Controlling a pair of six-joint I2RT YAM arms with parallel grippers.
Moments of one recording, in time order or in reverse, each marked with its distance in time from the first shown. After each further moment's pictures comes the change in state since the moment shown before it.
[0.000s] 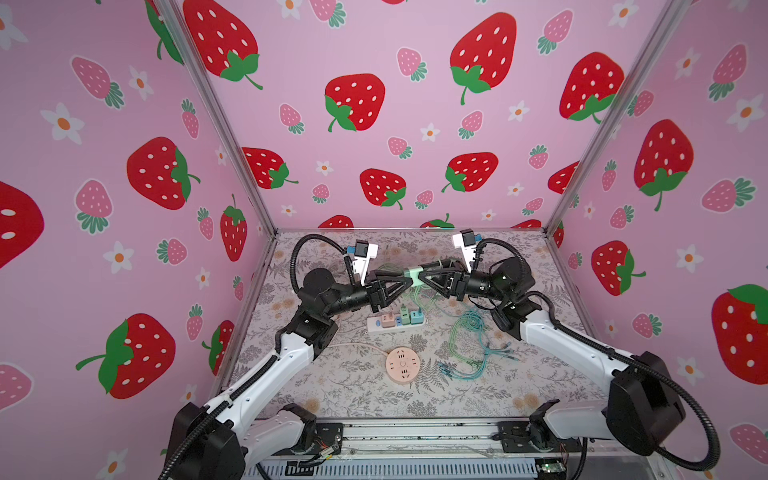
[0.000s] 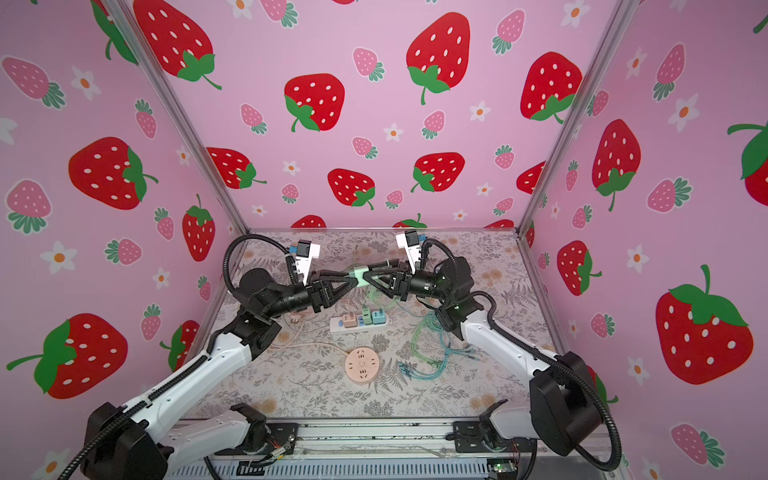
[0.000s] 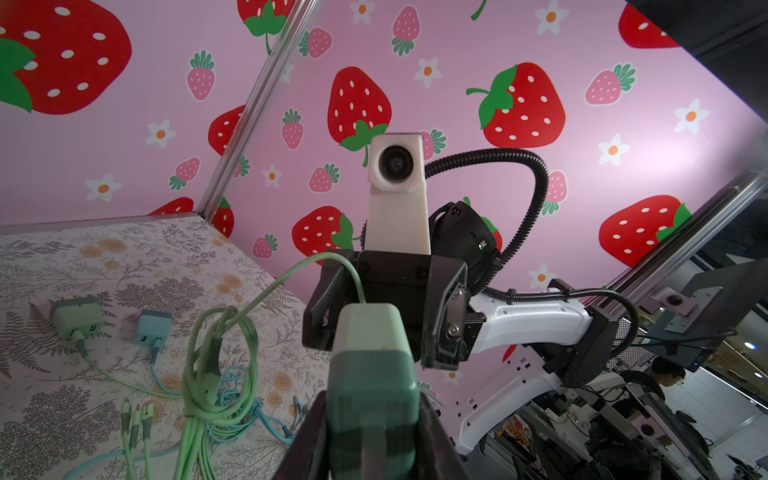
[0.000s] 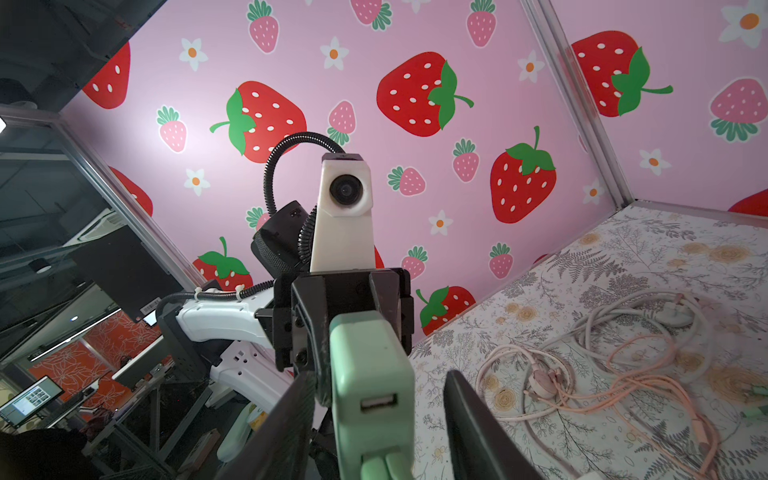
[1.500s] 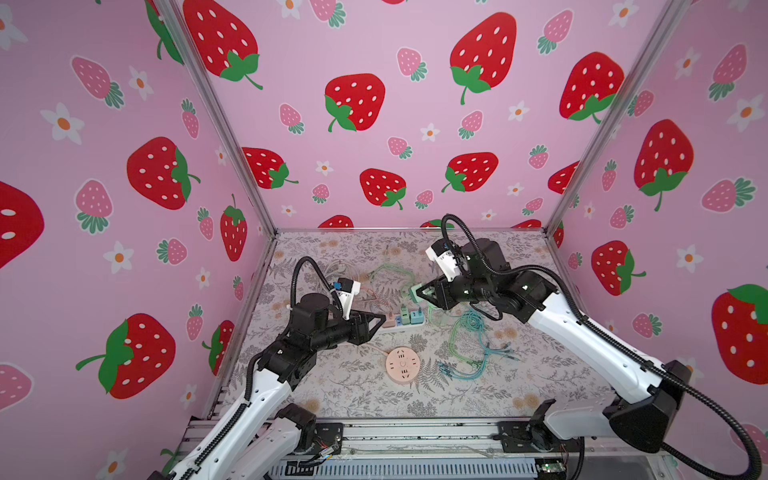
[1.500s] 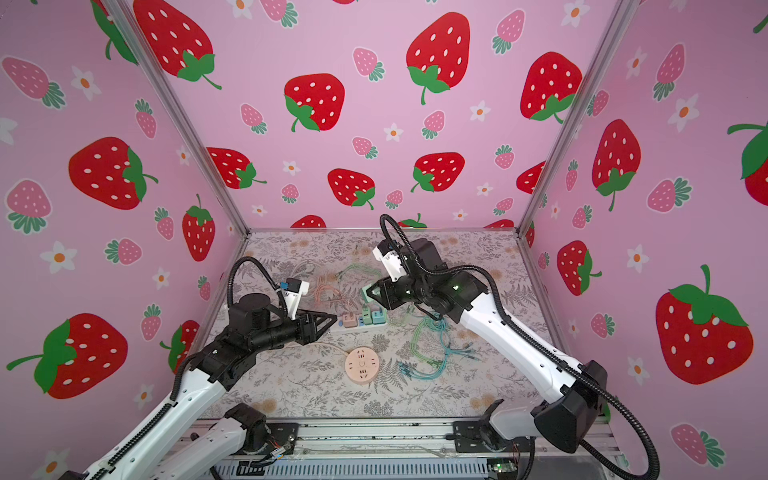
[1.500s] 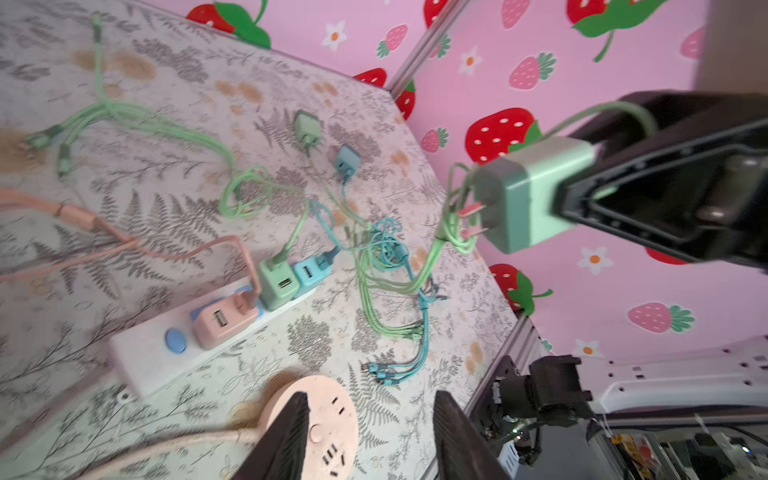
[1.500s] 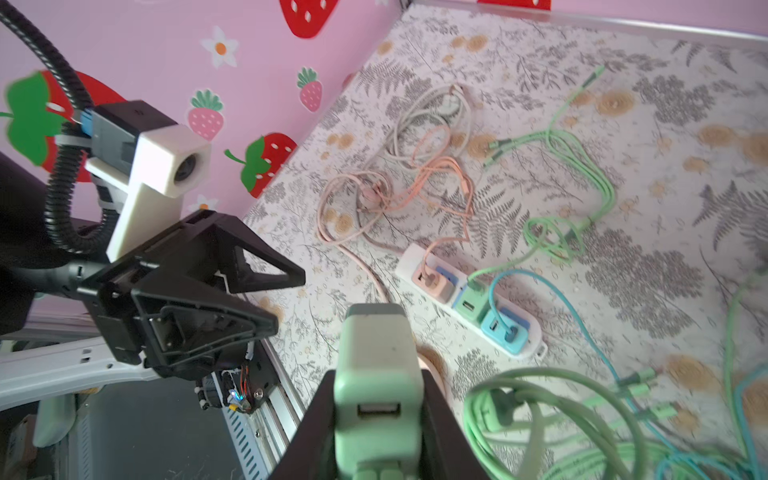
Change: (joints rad) left arm 0.043 -0.303 -0.111 -0.846 -0.362 0.254; right arm 0.211 0.017 0.510 -1.466 0.619 -0.527
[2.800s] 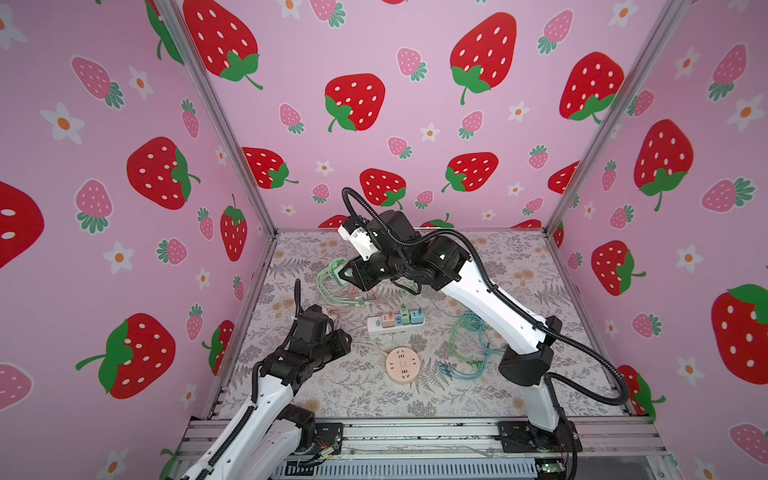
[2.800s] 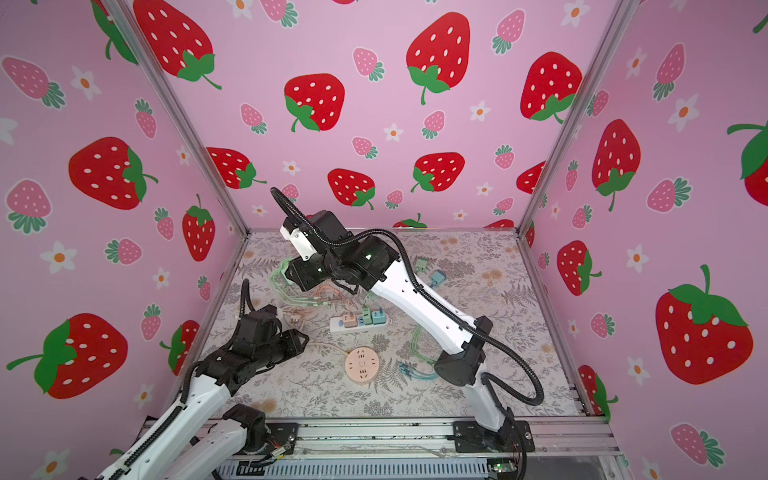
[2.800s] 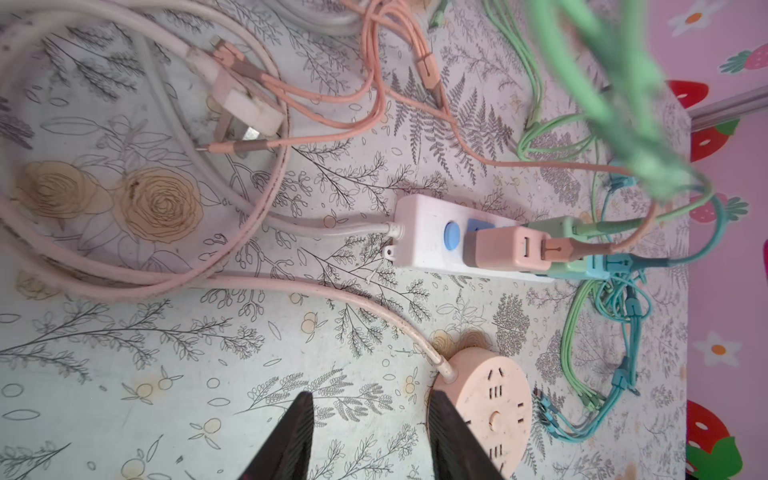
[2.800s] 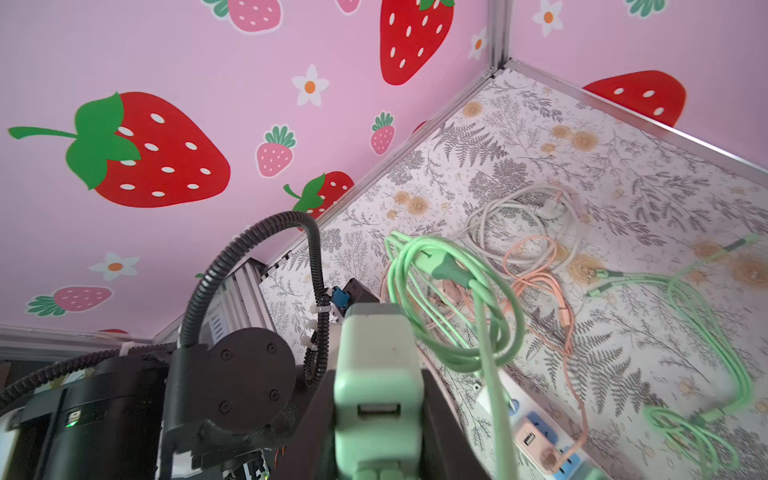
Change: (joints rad) left arm 0.122 -0.068 -0.150 -0.272 -0.348 -0.236; right arm 0.269 0.716 1.077 -0.283 0.091 -0.018
